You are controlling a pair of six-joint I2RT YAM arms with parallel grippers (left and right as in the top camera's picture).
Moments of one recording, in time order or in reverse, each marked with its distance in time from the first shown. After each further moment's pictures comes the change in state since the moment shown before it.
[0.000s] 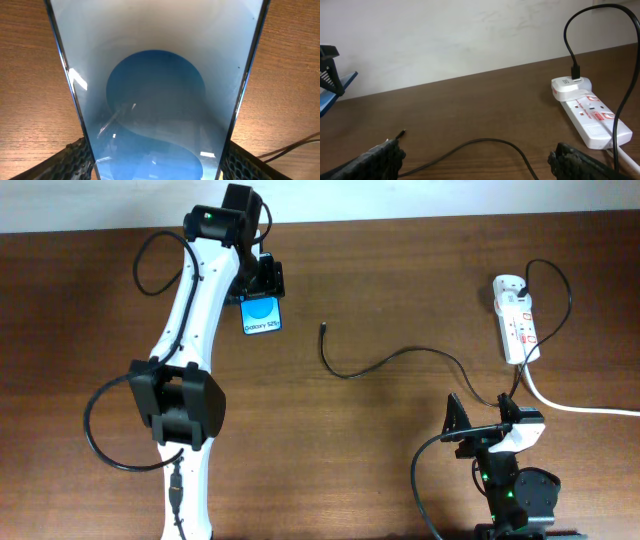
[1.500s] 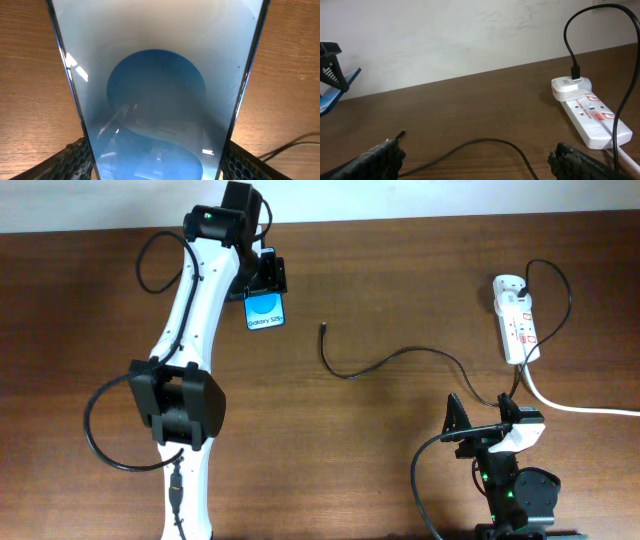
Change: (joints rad) left arm 0.000 0.000 0.000 0.042 0.037 0.000; right arm 0.000 0.000 0.000 0.000 0.000 0.000
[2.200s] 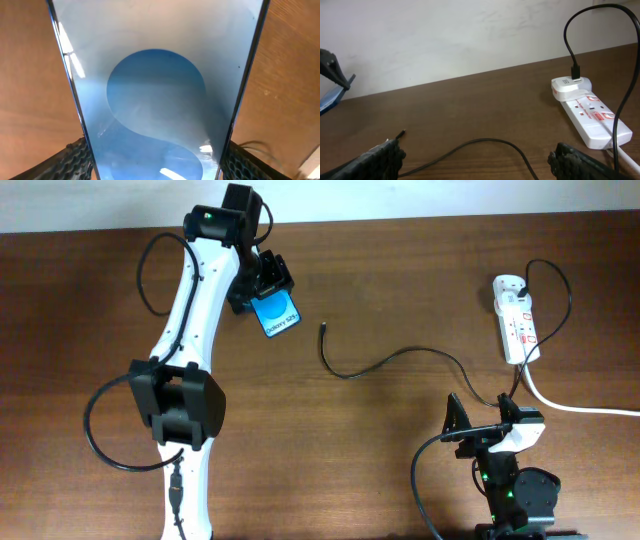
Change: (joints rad) left arm 0.000 0.000 0.000 -0.053 0.094 -0.363; right arm 0.000 0.000 0.000 0.000 0.000 0.000
